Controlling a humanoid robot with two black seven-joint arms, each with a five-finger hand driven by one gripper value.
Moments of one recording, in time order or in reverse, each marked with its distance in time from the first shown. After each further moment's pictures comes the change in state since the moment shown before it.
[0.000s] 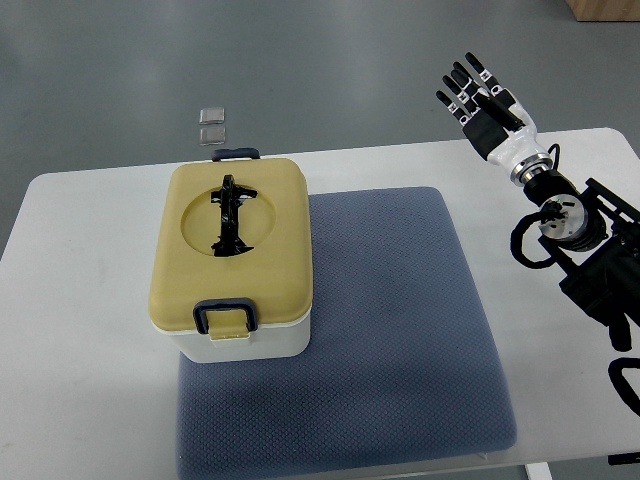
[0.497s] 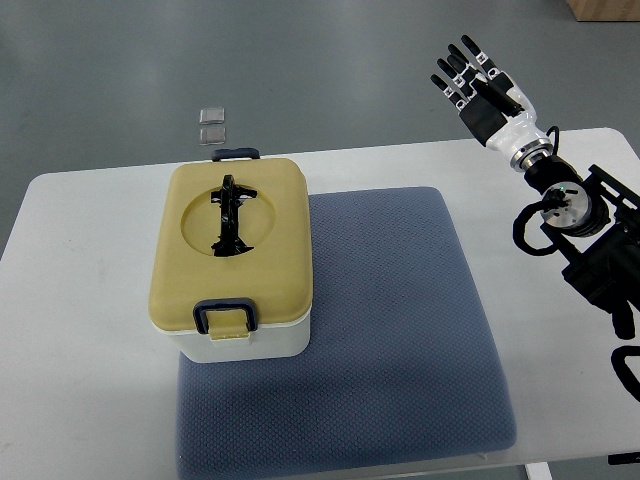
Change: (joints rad) left arm -0.003 0.000 -0.022 -0.006 -0.008 0.000 -0.001; right arm 0.064 -0.026 -0.023 0.015 -0.039 0.060 -0.009
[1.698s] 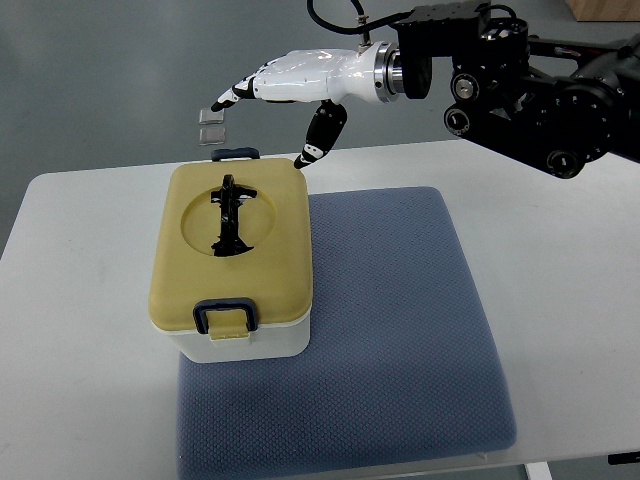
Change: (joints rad) left arm -0.001 0.000 -0.002 -0.048 0.001 -0.015 0.007; right arm 0.597 -0.085 -0.759 0.442 -1.395 -0.184 0.090
